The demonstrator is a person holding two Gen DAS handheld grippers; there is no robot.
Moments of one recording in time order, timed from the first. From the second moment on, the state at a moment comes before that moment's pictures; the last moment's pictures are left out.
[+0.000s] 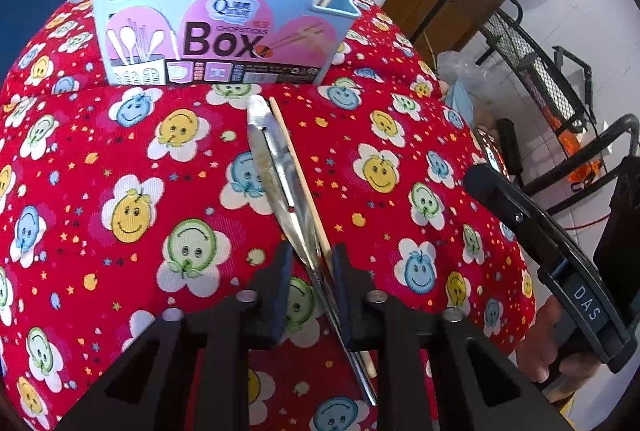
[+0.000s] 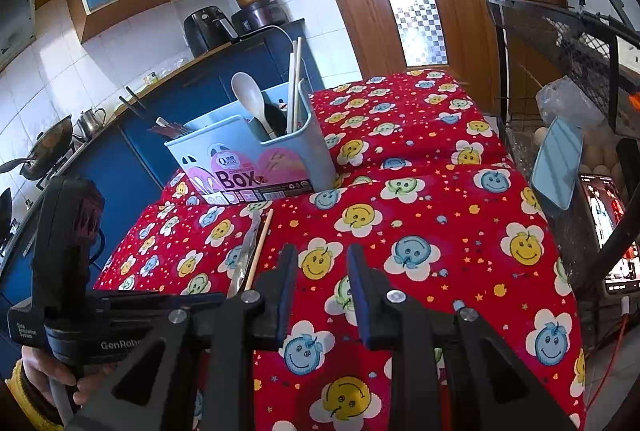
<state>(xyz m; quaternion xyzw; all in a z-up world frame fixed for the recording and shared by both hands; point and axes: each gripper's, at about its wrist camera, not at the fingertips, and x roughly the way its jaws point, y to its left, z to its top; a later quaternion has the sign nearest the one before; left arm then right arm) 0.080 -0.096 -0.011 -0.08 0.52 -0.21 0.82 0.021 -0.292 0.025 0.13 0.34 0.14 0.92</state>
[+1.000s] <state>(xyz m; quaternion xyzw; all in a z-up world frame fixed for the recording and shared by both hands) 0.087 -0.071 -0.012 -0.10 0.50 -0.22 0.83 0.025 -0.271 0.033 0.11 0.36 0.14 0.92</state>
